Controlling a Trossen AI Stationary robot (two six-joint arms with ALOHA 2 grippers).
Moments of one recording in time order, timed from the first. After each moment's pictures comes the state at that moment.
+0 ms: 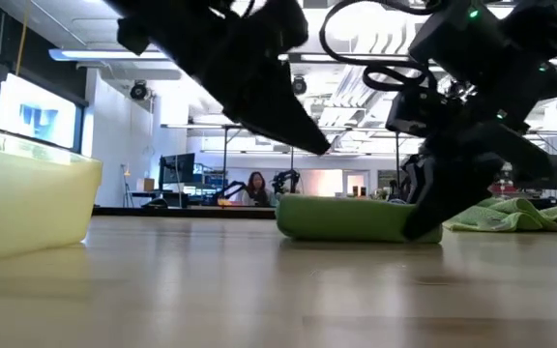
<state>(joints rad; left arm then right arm) -0.12 1.83 1.03 0.13 -0.22 -0.04 0.25 1.63 0.58 0.05 0.15 0.26</state>
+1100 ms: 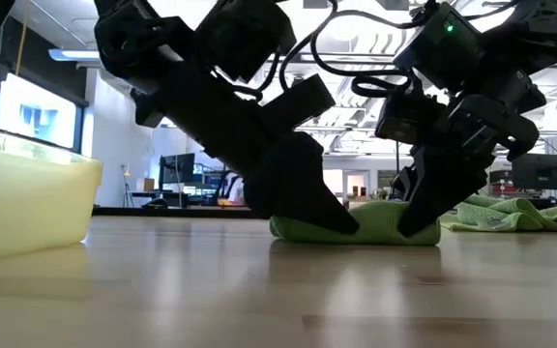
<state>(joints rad) -0.10 2.09 1.04 0.39 -0.30 -0.02 0.16 1.64 0.57 0.17 -0.09 0.32</state>
